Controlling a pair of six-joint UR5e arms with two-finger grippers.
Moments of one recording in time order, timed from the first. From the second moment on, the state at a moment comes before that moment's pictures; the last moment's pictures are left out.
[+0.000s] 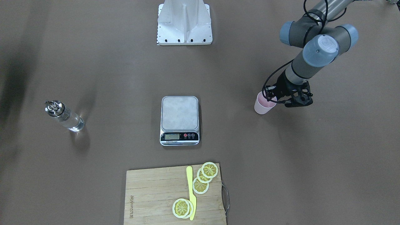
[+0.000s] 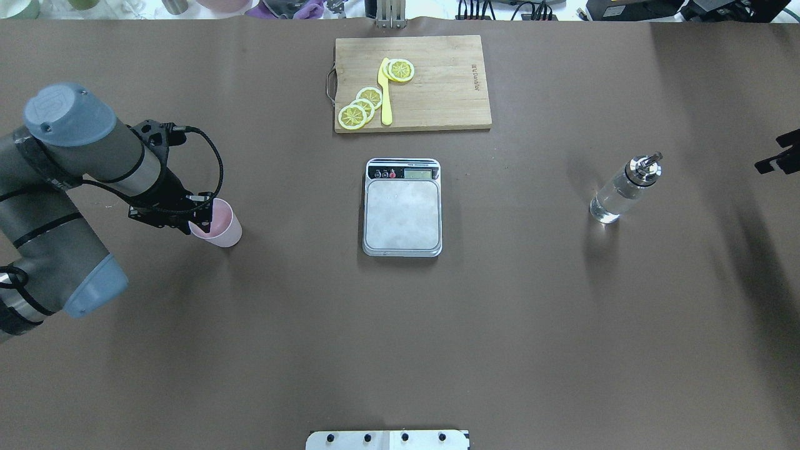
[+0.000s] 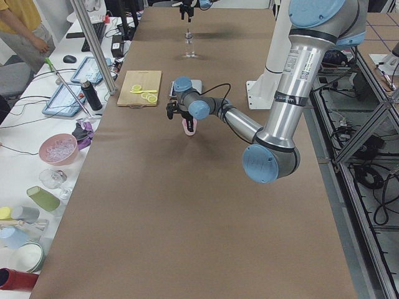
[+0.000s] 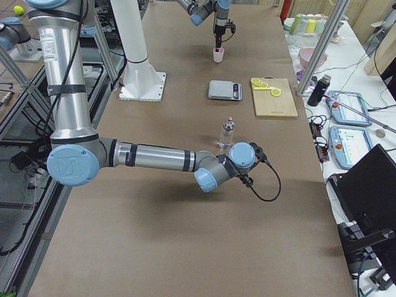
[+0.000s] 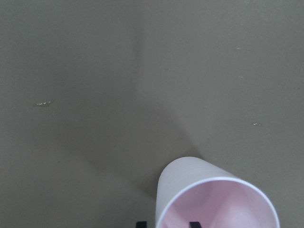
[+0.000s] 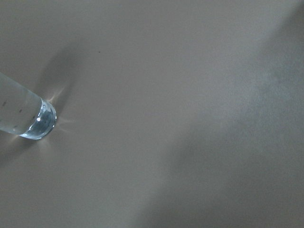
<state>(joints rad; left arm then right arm) -0.78 -1.87 -1.74 -1.77 -2.19 -1.07 1.35 -1.48 1.37 -0.84 2.52 -0.12</state>
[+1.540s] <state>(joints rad) -0.79 -2.05 -1.81 -1.44 -2.19 -1.06 1.15 -1.48 1.37 -0.30 2.44 0.11</state>
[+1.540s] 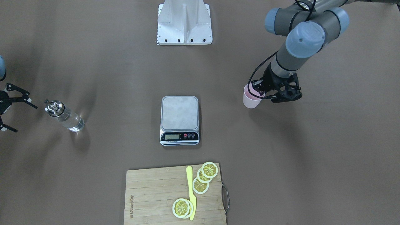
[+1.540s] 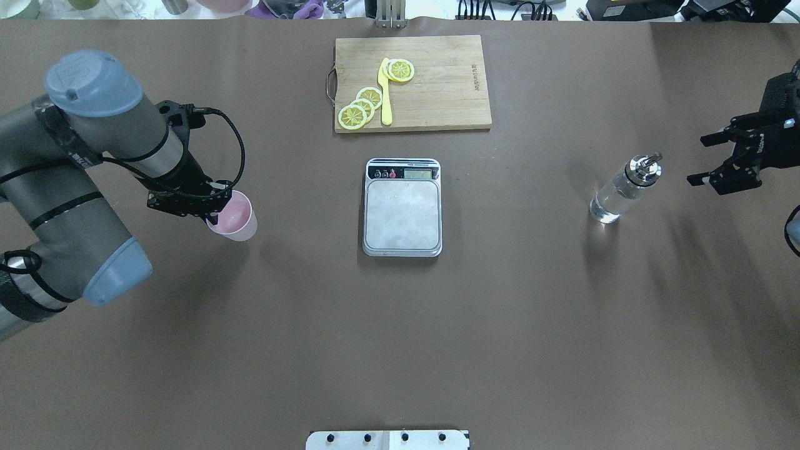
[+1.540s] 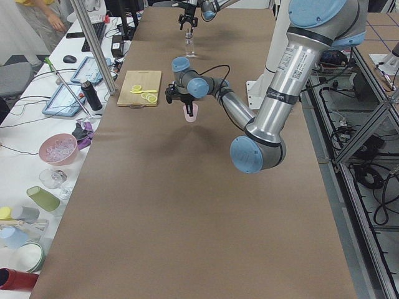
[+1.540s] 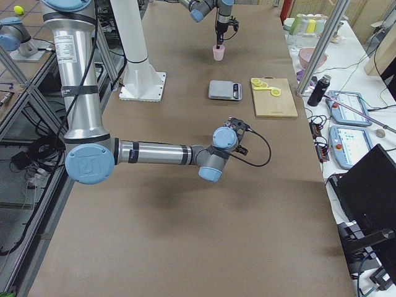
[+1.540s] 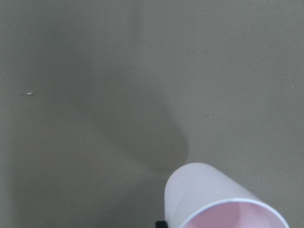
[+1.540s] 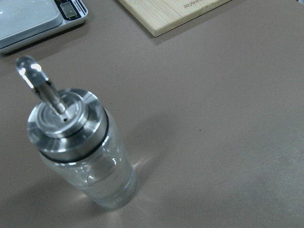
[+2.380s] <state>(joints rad) -0.77 -2.26 -1.69 -1.40 -2.25 -1.07 1.08 -1.46 1.37 -0.22 2.44 0.21</state>
